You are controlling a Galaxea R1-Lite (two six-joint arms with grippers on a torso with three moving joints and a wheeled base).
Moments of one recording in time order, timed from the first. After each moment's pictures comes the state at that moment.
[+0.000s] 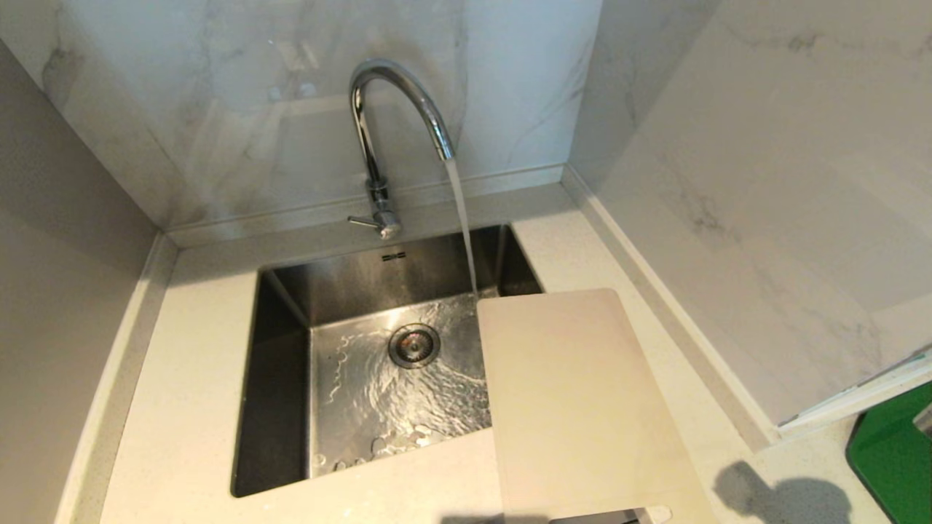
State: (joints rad) left arm 0.00 0.00 0.00 0.00 0.00 0.00; right arm 0.08 0.90 -0.76 0.66 0.41 -0.15
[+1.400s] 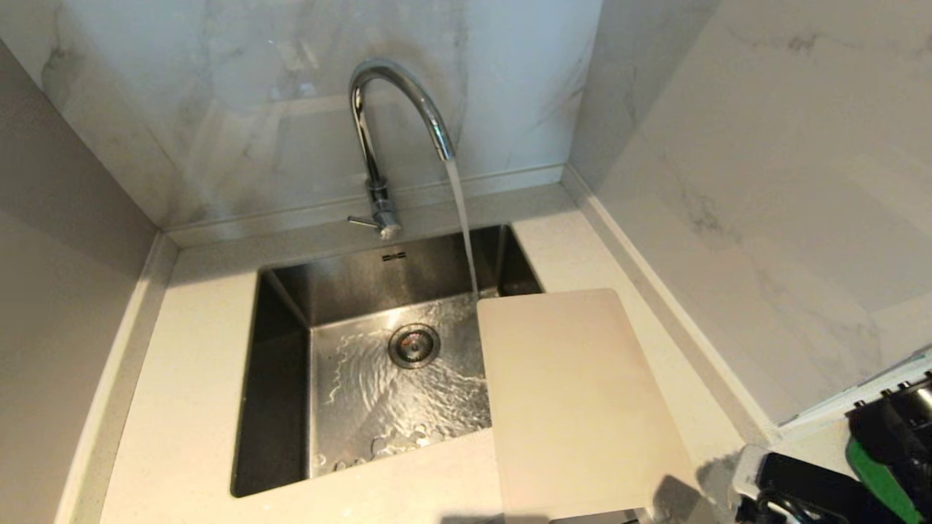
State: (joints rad) left arm 0.00 0.00 0.00 0.00 0.00 0.00; right arm 0.30 1.20 -0.69 0.61 0.10 -0.51
